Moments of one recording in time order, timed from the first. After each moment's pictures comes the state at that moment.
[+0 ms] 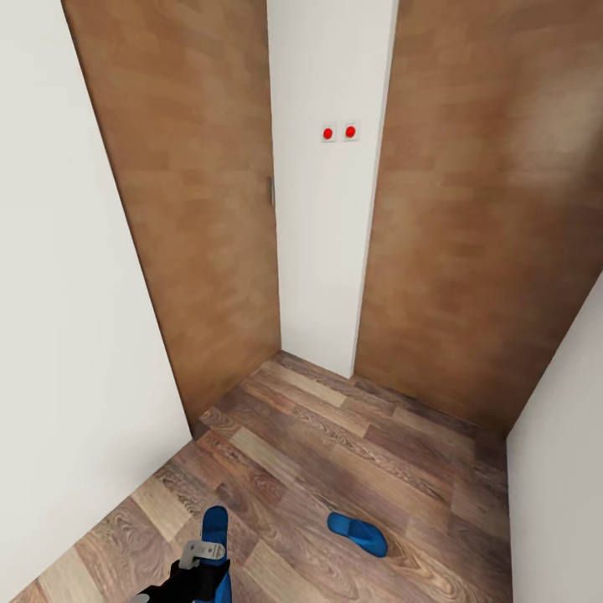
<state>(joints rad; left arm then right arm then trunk) -0.42 -0.01 0.46 -0.27 -0.41 -0.16 -0.41 -0.28 -0.27 -0.21 -0.13 -0.35 -0.09 1.01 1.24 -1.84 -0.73</state>
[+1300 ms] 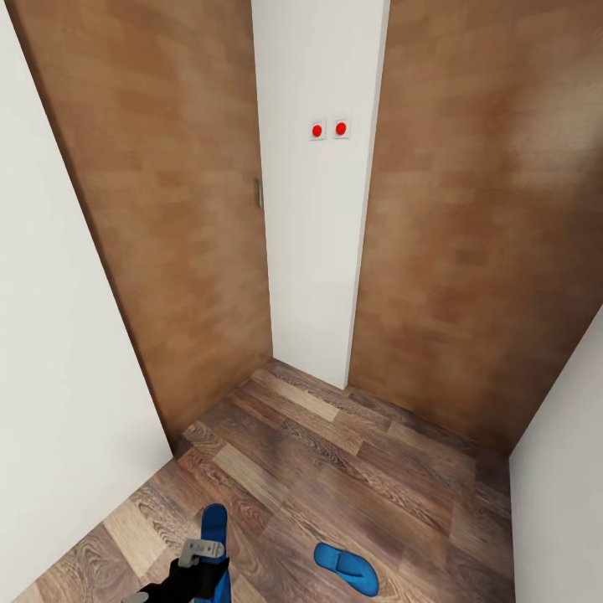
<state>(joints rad) -0.42 0.00 0.46 -0.28 -0.41 -0.15 -0.41 -0.28 -0.27 -0.21 -0.13 -0.35 -0.09 1.00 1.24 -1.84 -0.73</state>
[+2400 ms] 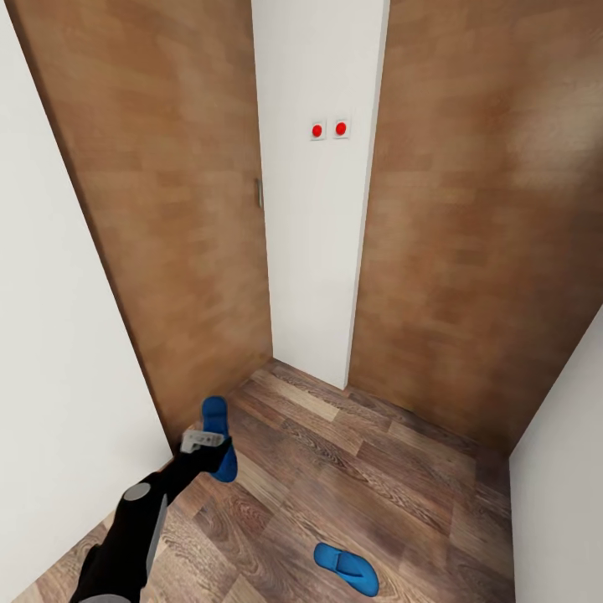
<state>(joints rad) -0.42 -0.11 0.38 -1.02 -0.32 0.09 -0.54 -0.28 -0.27 -0.21 -0.13 -0.35 -0.09 0.83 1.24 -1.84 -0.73</state>
